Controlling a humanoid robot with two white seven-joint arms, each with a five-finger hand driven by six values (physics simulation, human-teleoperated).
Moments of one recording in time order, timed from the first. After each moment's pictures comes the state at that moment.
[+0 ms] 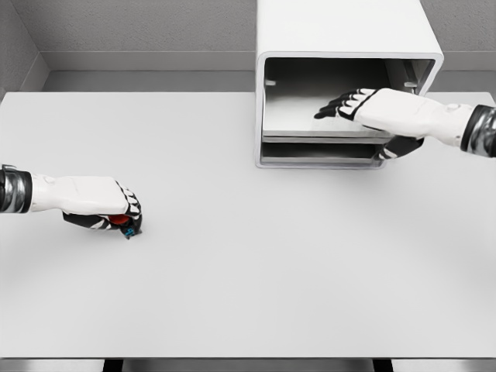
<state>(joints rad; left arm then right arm) -0.70 1.01 -0.90 -1.55 -0.24 -0.61 -0.61 -0.66 -0.83 0.52 -1.63 0.26 -0.38 0.61</state>
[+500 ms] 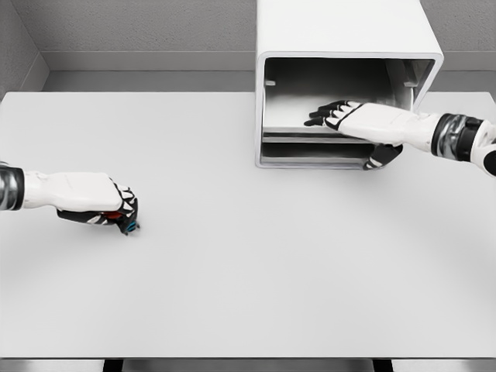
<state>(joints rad) -0.71 1.03 -0.90 -1.55 -0.24 -0.61 -0.61 -0.71 -0.77 0.66 -1.53 0.32 -0.34 0.60</state>
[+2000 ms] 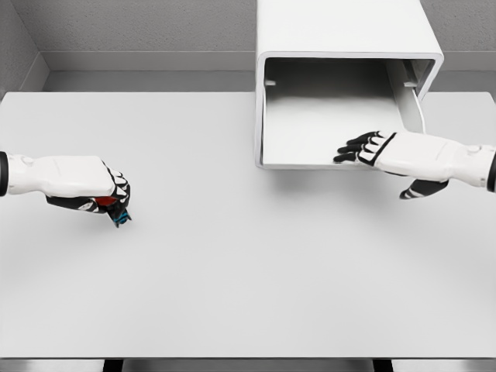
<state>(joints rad) -0.77 1.07 -0.90 -1.60 -0.19 -0.61 -0.61 -0.48 -0.98 0.47 -1.75 0.28 -0.47 0.61</state>
